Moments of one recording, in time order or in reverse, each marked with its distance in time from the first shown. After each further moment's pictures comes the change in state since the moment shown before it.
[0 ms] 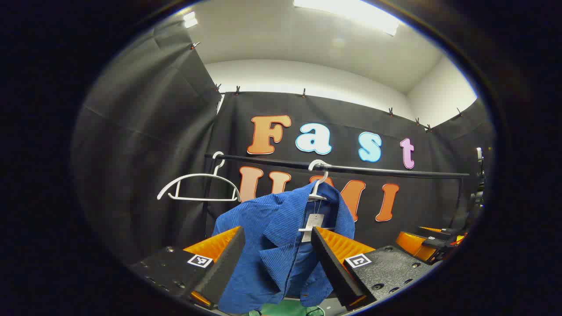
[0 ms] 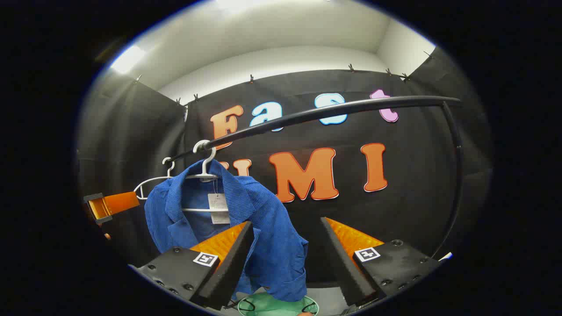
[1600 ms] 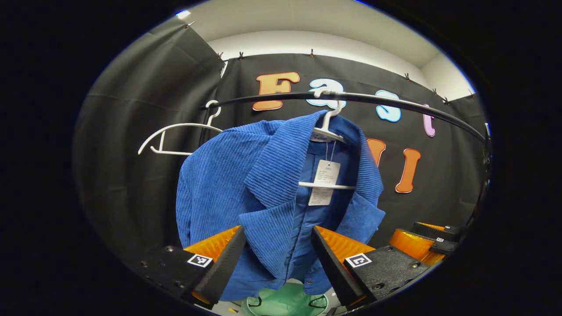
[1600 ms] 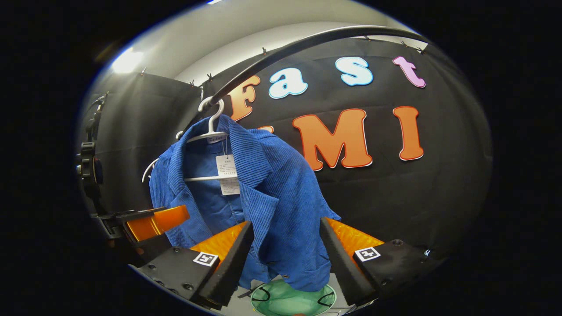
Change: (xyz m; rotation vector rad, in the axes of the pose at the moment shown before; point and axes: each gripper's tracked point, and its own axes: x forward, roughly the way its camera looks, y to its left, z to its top) left arm 0.064 -0.009 -0.113 0.025 0.223 0.105; right arm 0.067 0.027 -0.079 0.032 0.180 0.182
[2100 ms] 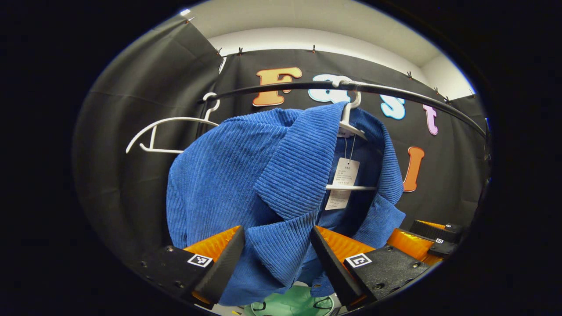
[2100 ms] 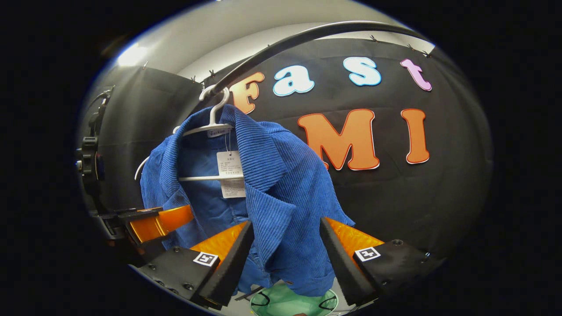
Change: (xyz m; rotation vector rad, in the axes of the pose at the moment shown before) left arm 0.041 0.013 -0.007 0.002 0.020 -0.041; right arm 0.038 0.023 -0.002 -0.033 -0.010 -0.024
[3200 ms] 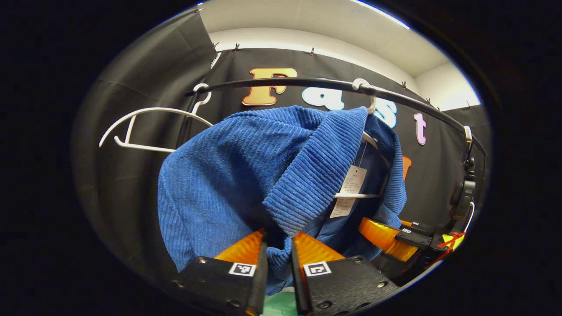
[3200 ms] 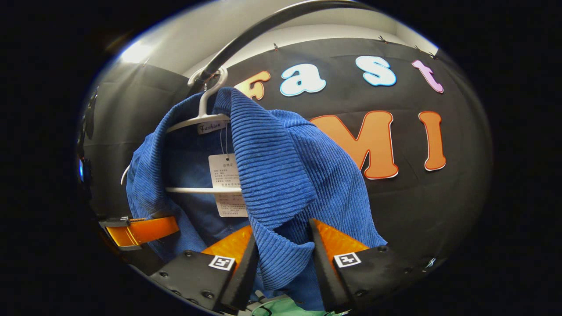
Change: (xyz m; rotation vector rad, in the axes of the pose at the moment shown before) left arm 0.033 0.014 0.010 -0.064 -0.036 -0.126; right arm 0.080 0.027 0.009 0.024 -0.031 0.047
